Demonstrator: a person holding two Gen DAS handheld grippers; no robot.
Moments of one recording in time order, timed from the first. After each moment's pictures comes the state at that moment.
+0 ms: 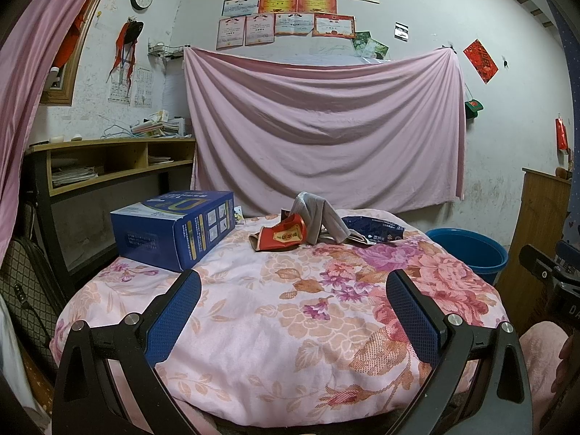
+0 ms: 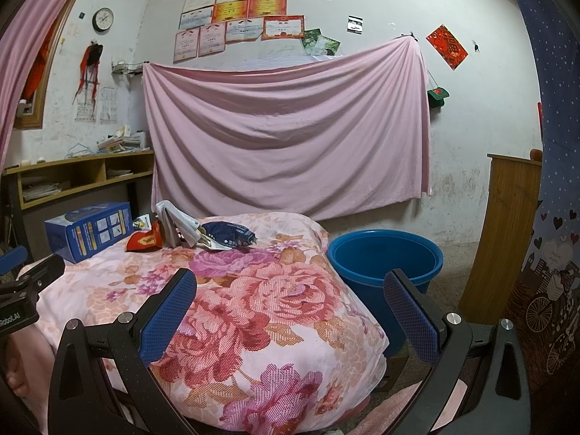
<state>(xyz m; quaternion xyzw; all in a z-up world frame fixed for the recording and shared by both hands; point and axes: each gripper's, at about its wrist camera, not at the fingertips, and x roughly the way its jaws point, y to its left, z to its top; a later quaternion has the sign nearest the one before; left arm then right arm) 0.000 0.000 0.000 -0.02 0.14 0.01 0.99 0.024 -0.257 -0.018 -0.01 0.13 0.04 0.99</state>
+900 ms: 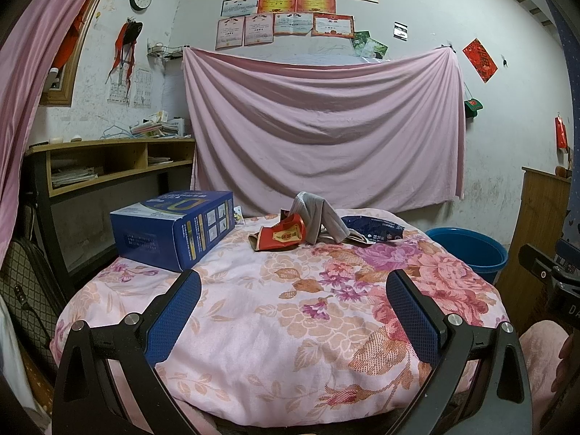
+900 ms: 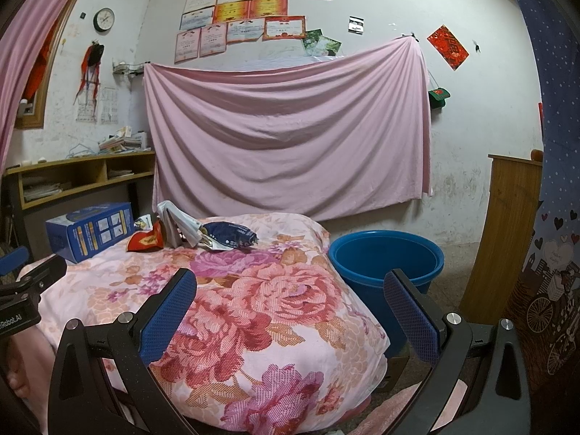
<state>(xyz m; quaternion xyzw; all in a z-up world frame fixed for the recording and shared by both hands) 0.000 0.000 0.000 -0.02 0.14 0.01 0.99 0.022 -0.257 -0.017 -0.01 0.13 0.04 0.99</state>
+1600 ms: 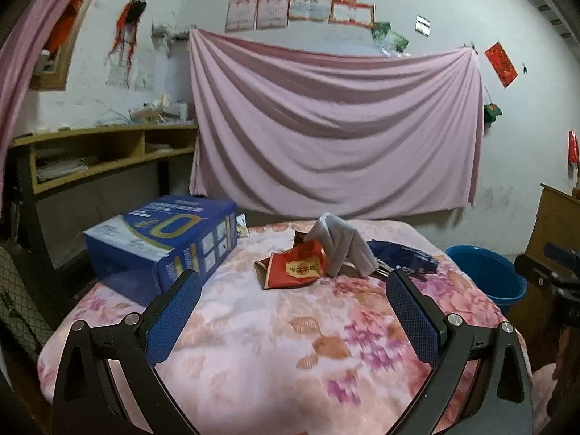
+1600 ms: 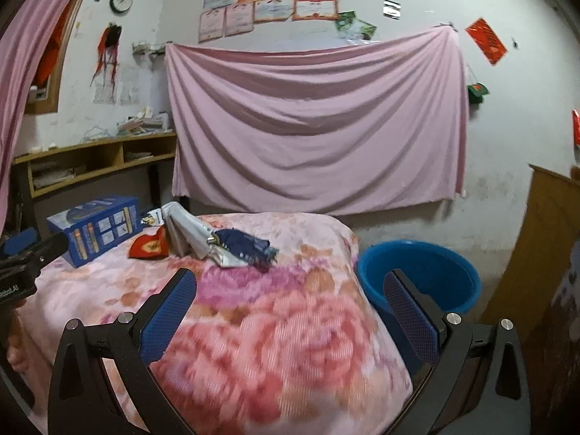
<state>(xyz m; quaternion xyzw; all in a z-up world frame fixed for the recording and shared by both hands) 0.098 0.034 0.020 -0.05 0.17 0.01 0.98 0.111 -0.243 0.006 -0.04 0.17 0.11 0.98</state>
